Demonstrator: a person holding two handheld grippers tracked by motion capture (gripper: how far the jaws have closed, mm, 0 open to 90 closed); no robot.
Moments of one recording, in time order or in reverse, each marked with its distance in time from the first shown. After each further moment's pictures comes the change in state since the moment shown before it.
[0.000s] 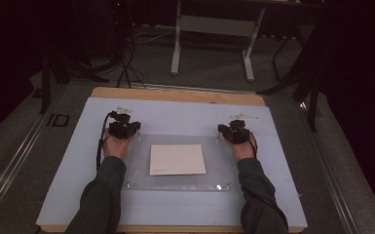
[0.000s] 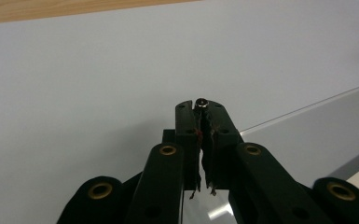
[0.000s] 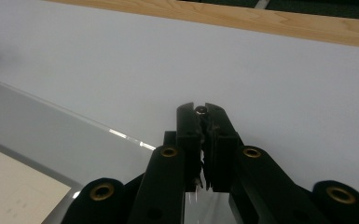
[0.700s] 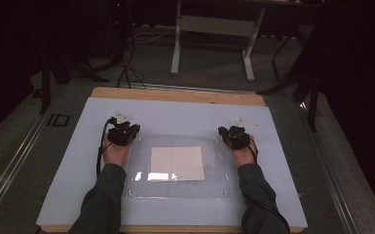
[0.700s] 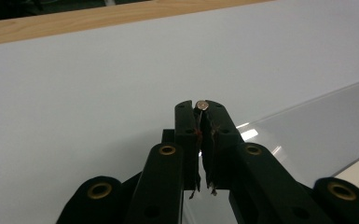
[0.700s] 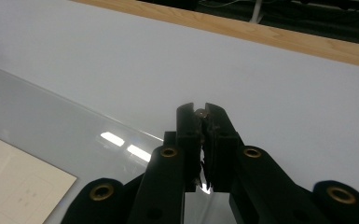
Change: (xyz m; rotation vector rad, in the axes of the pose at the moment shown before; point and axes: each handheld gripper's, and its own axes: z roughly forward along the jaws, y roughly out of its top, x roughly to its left) left arm -0.013 -0.019 -0.011 -0.084 0.061 0.061; right arm 0.011 -0.014 -0.011 -0.055 -0.042 -0.088
